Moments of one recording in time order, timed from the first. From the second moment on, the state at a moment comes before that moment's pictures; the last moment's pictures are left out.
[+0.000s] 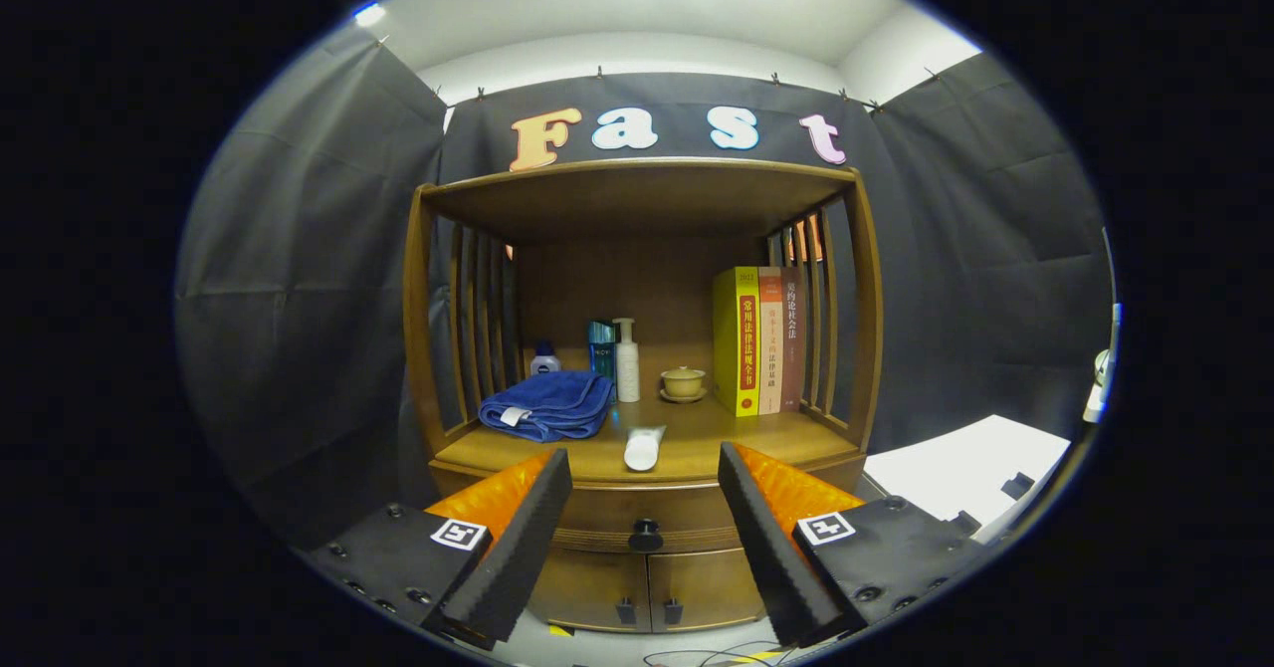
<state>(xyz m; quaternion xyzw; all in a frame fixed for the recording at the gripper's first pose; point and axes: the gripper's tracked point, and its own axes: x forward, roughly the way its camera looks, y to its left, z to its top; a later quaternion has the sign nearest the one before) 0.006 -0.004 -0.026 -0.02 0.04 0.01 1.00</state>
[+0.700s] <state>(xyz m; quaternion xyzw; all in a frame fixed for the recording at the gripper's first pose) 0.008 -0.008 -0.033 -0.01 0.05 0.01 1.00</state>
